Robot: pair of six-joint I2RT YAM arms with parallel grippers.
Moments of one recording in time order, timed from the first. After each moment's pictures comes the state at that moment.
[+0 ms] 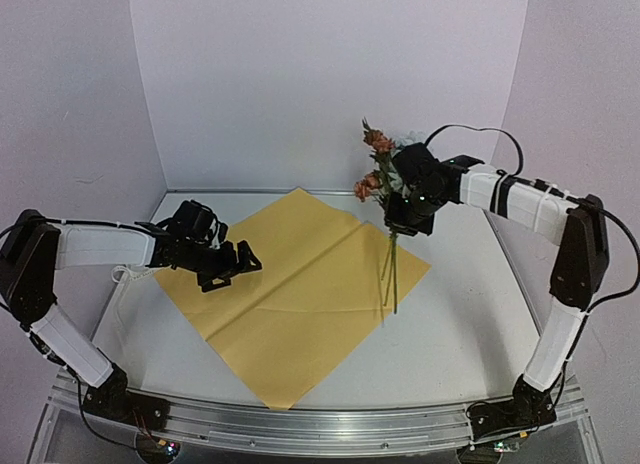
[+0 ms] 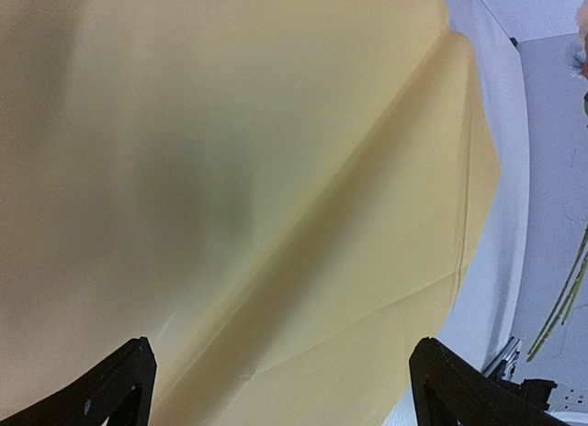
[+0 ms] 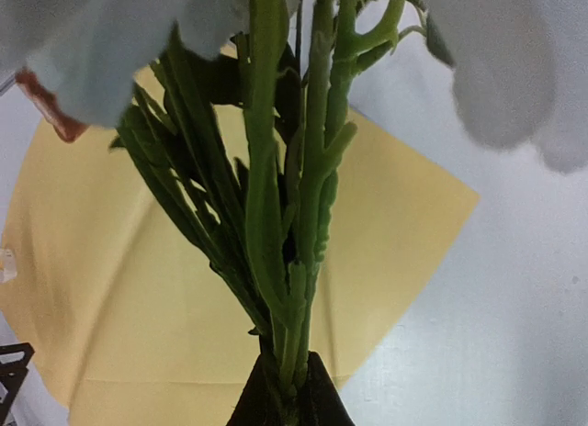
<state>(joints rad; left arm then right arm) -0.53 1.54 0.88 -0.21 0.27 -0.76 0.59 1.83 1.62 -0.81 0.13 0.74</state>
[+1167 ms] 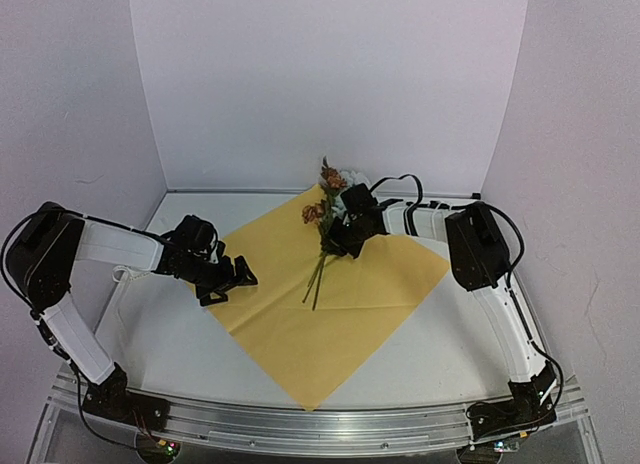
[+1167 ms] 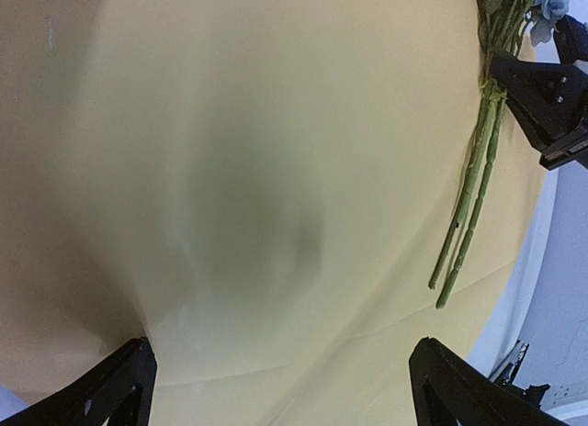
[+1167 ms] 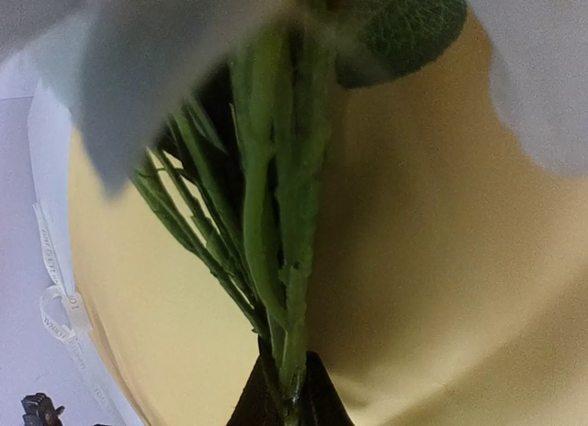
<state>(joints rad) -0.48 1.65 0.82 -0.15 0.33 -0.77 0.60 2.53 2.04 -0.41 -0.26 0.98</state>
